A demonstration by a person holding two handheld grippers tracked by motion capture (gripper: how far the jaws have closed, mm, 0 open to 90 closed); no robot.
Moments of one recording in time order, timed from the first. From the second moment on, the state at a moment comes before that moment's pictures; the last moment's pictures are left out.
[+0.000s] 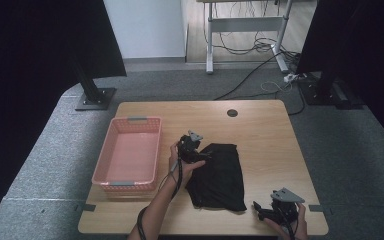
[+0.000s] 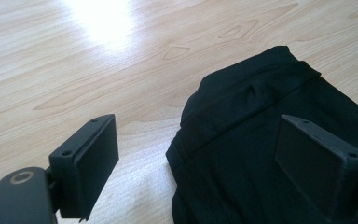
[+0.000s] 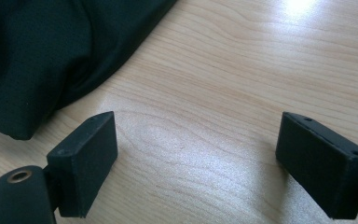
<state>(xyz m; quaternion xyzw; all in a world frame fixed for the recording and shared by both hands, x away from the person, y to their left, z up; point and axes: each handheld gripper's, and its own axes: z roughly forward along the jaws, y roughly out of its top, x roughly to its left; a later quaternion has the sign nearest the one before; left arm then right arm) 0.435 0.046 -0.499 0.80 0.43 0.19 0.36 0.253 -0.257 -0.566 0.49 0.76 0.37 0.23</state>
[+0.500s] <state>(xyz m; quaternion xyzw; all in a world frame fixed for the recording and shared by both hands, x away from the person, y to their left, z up) 0.443 0.025 -0.511 0.81 0.42 0.17 0.36 0.253 -0.257 -0.566 0.49 0.76 0.37 0.23</state>
